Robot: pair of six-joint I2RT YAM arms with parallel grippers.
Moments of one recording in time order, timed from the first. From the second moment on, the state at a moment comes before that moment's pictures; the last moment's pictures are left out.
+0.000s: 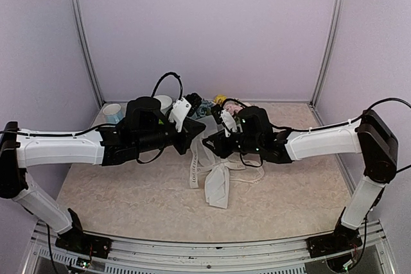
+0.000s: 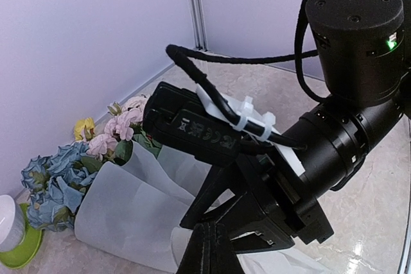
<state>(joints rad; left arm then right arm) -0.93 1.47 0.99 0.22 -0.02 0.11 0.87 1.73 1.04 0.30 -0.13 0.23</state>
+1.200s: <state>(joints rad) -0.84 1.71 0.64 0.37 0.37 0.09 0.73 1.72 0.99 0.39 -0.50 0.27</state>
